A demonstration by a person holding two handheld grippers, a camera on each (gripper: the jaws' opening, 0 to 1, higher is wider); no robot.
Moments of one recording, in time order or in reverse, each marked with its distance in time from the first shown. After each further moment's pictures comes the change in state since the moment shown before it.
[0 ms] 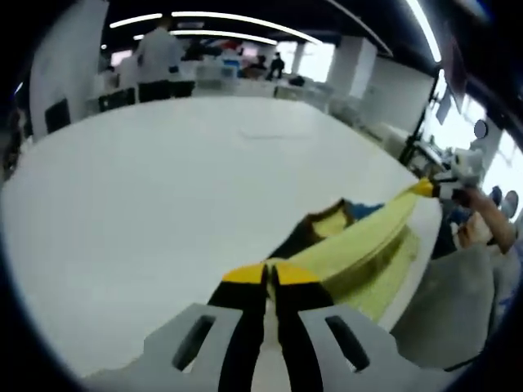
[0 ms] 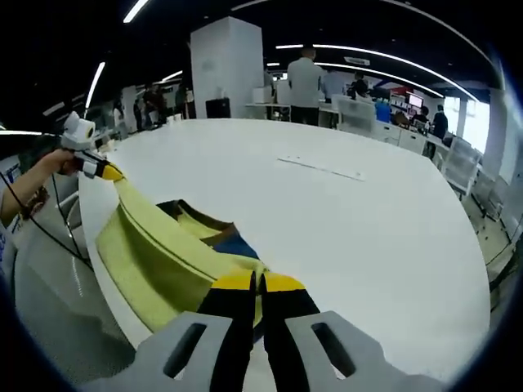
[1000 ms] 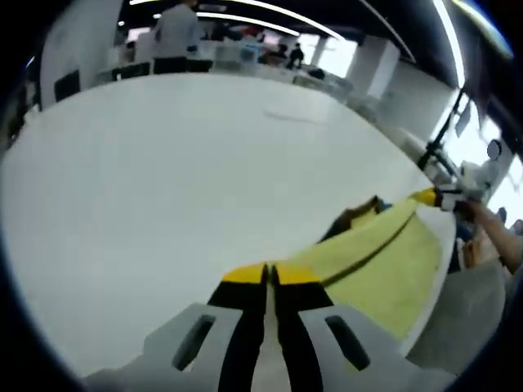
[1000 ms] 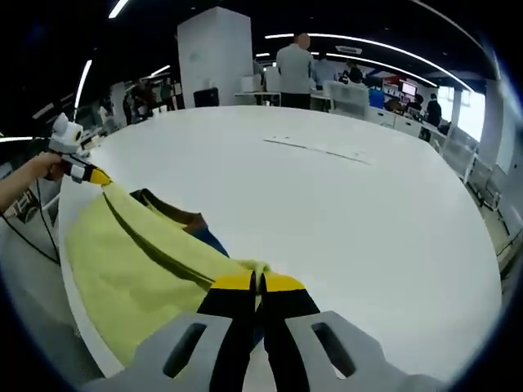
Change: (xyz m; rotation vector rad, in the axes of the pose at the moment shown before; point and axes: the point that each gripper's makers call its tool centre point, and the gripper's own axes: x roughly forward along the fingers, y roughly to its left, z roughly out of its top) left arm 0.052 0.030 -0.021 -0.106 0.061 0.036; right arm 0.064 -0.027 -0.023 0.038 0.055 -0.031
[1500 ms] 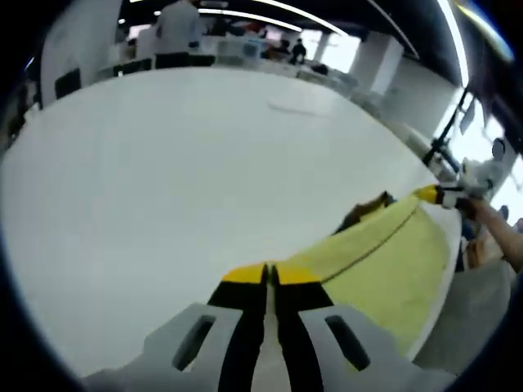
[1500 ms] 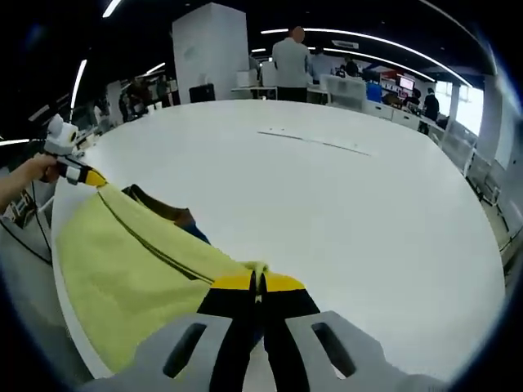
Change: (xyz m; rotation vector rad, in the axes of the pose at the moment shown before) left arm 0.009 -0.008 -0.006 -0.003 0.018 0.017; right arm 0.016 -0.007 -0.006 0.015 0.019 -0.012
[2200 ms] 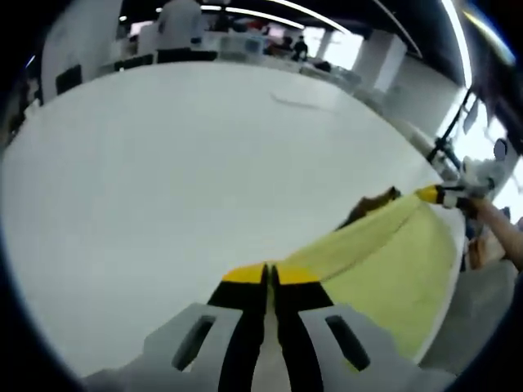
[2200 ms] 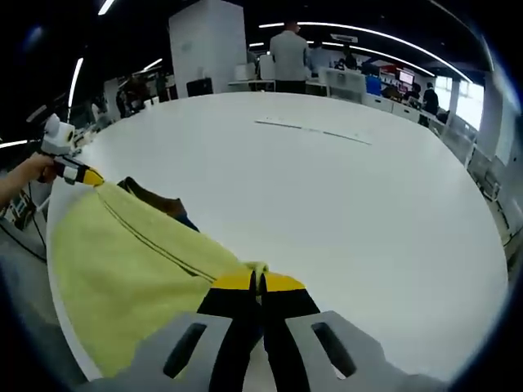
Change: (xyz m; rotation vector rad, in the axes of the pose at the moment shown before) left arm 0.012 0.010 -0.008 -0.007 0.020 0.008; right arm 0.013 -0.002 -0.014 0.012 0.037 0.004
